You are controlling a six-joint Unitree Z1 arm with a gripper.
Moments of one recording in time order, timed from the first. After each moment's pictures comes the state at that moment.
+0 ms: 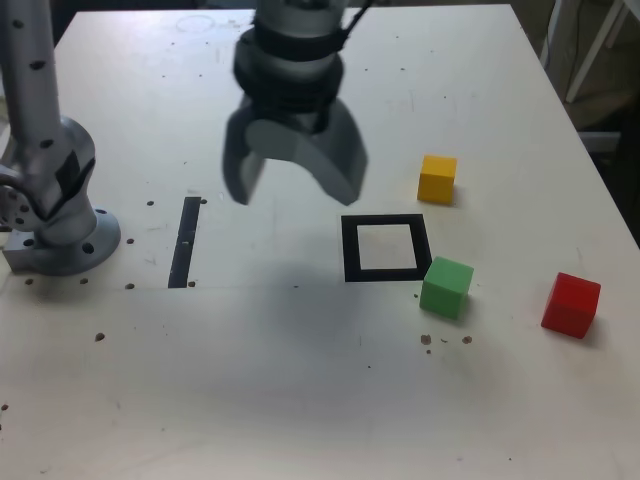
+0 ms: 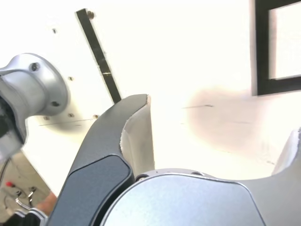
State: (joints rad) arm -0.21 1.84 -1.46 1.43 0.08 -0.01
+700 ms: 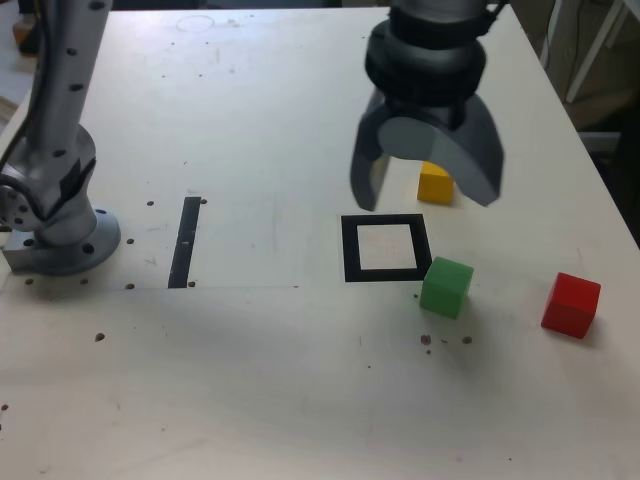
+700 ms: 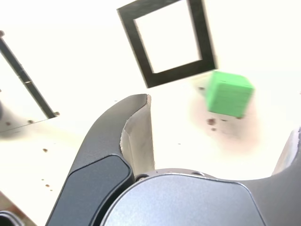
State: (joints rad) arm -0.23 2.09 -1.96 1.56 0.10 0.04
